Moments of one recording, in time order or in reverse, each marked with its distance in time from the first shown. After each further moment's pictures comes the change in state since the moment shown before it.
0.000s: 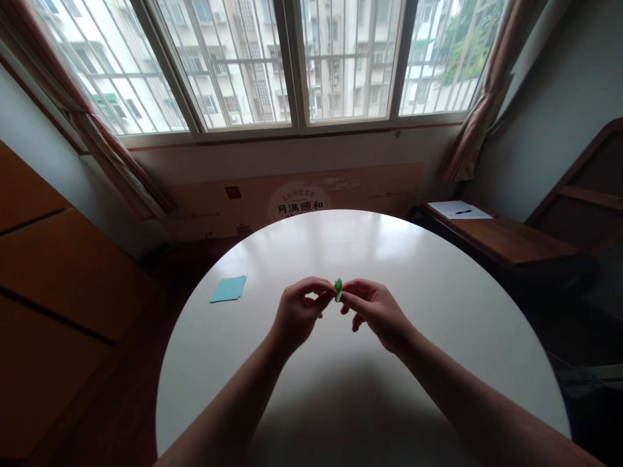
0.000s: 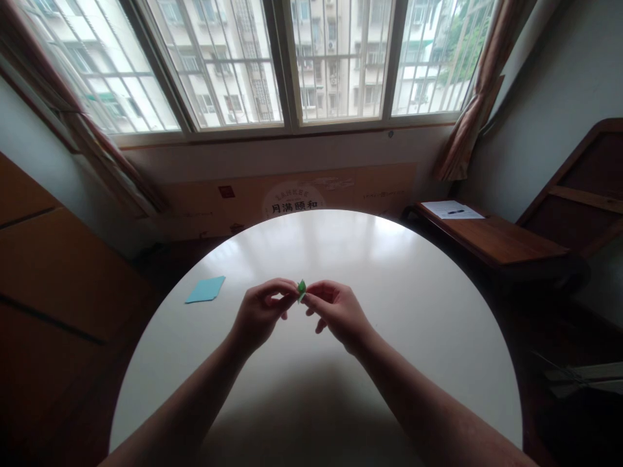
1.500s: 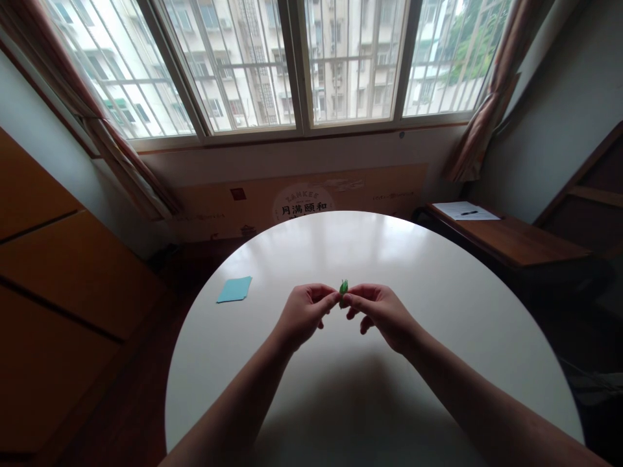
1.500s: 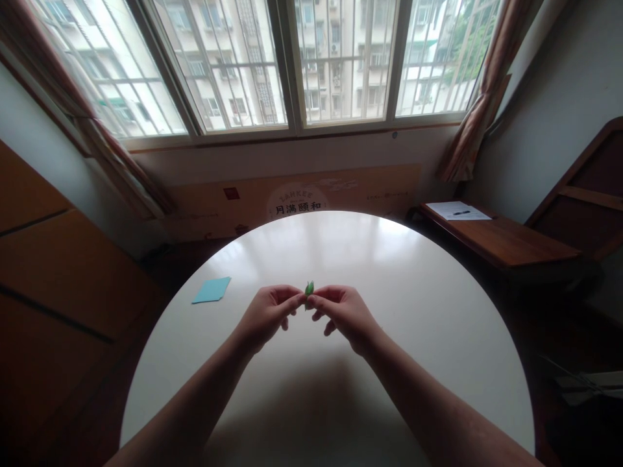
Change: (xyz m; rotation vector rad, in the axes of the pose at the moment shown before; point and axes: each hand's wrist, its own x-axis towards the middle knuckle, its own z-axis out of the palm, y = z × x) left_hand 0.002 0.013 -0.004 0.065 -0.094 -0.402; right_hand 0.000 -0.003 -0.004 -0.048 -0.031 0.137
